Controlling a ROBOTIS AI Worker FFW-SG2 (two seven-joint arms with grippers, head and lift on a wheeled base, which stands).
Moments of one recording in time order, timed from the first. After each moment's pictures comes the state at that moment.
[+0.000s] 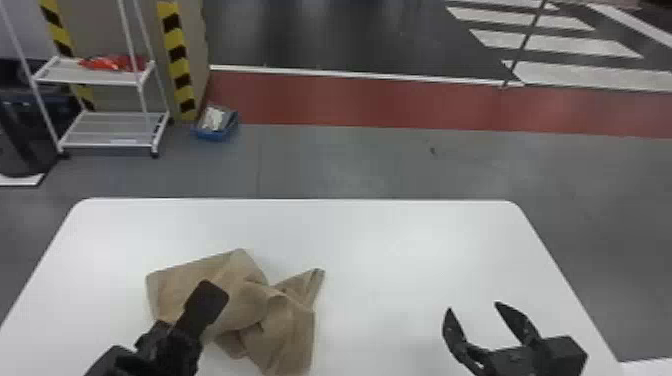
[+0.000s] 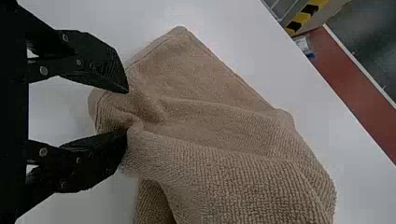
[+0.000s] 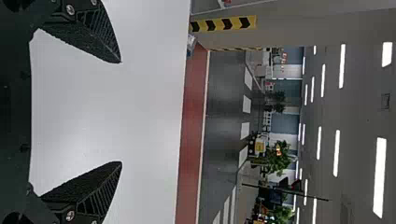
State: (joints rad) left arm 0.15 0.00 -0.27 -1.73 -0.69 0.99 -0.22; right arm 0.44 -0.02 -0.27 -1.62 0.00 -0.15 0.30
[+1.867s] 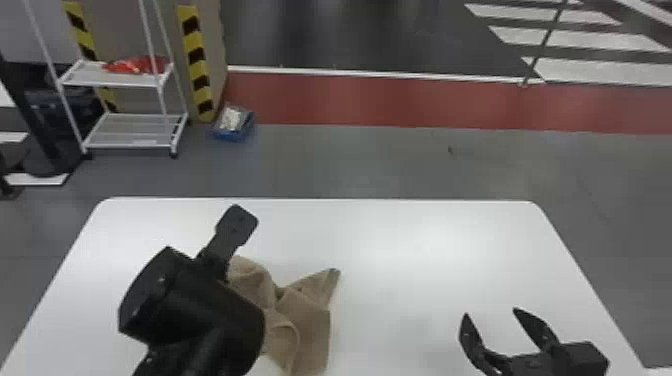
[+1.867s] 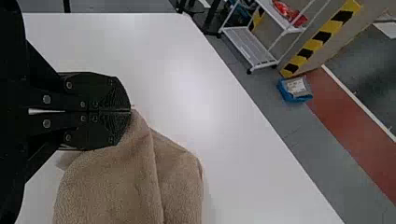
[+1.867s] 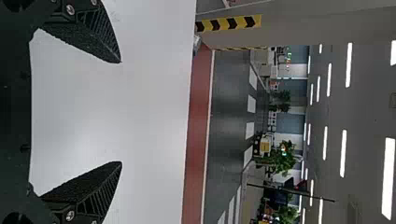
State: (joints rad) left arm -0.13 0.00 -0.41 -1.67 -0.72 1.27 -0.17; right arm 0.44 -0.01 -0.27 -1.61 0.01 -0.14 0.30
